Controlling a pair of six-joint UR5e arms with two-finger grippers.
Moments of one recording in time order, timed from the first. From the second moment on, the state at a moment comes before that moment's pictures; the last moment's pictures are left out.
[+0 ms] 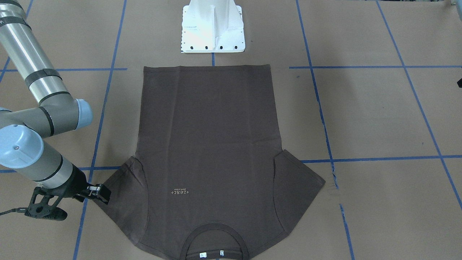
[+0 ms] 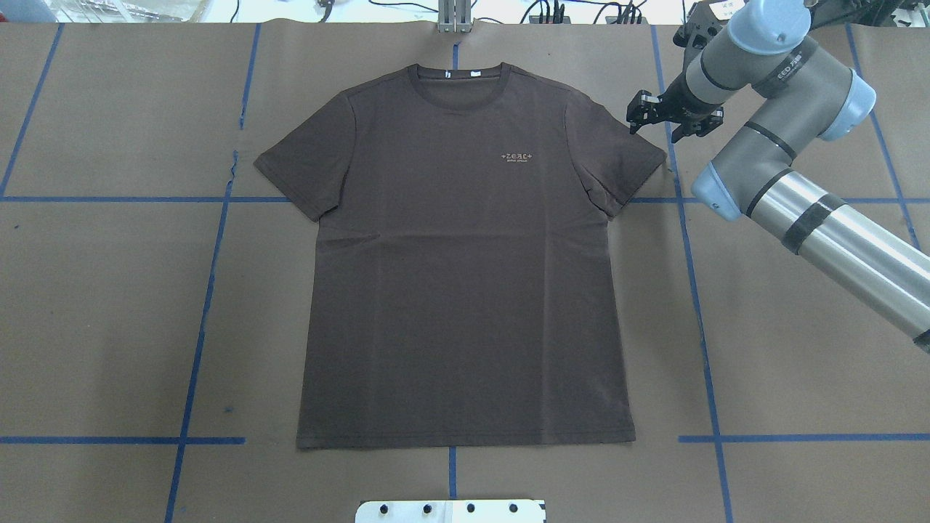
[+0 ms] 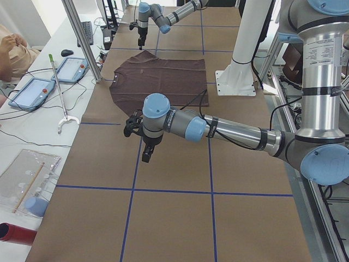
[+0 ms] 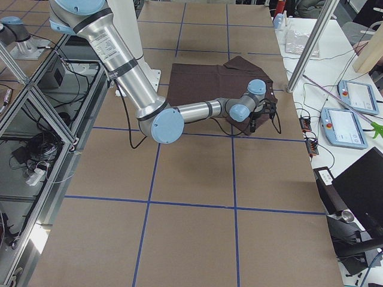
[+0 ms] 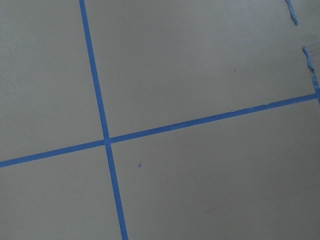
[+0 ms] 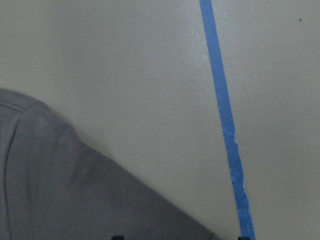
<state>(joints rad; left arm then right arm) -1.49 -1.49 -1.87 -1.71 -2.38 -0.09 0.96 -0.94 1.09 -0.99 2.08 1.07</state>
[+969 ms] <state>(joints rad) -1.49 -1.50 -1.87 -1.71 -2.38 -0.10 0.94 -0.96 1.09 -1.00 2.04 1.09</state>
